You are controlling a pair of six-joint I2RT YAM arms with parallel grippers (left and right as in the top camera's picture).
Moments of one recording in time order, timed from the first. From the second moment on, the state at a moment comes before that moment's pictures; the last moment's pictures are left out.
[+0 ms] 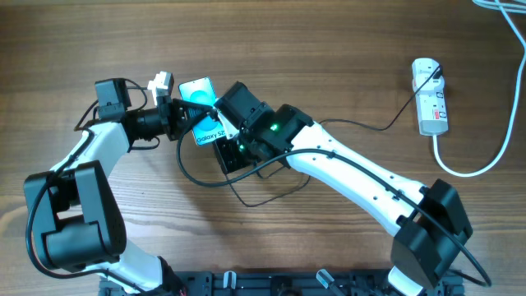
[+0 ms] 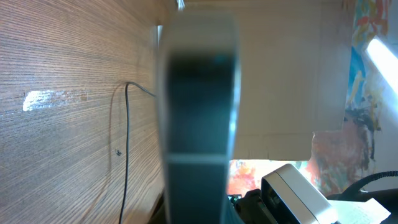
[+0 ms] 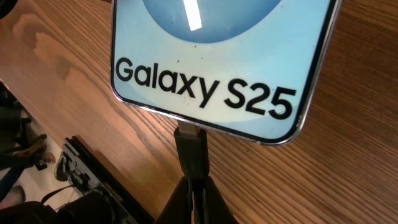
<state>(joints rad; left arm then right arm) 0.20 1.78 0.96 -0.26 1.46 -0.42 0.85 1.83 1.53 -0.80 -0.33 0.46</state>
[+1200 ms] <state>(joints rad) 0.18 1.78 0.96 -0.35 1.30 -0.42 0.83 1.83 1.56 -1.04 -0.40 0.19</state>
